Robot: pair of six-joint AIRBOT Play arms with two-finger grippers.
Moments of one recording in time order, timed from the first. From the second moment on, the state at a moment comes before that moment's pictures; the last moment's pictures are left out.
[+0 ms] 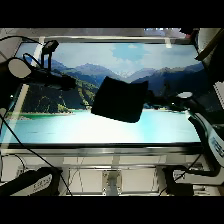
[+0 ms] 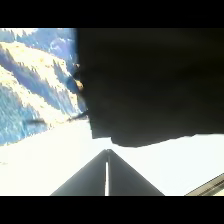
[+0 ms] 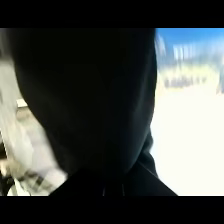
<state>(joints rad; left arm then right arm) -0.16 -1.19 1.37 1.17 -1.20 -1.37 -0.14 -1.38 0.91 -0.44 0.95 1.17</state>
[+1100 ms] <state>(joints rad) -0.16 -1.19 1.37 1.17 -1.20 -1.42 -1.45 -1.06 1.26 -1.47 1.60 1.54</state>
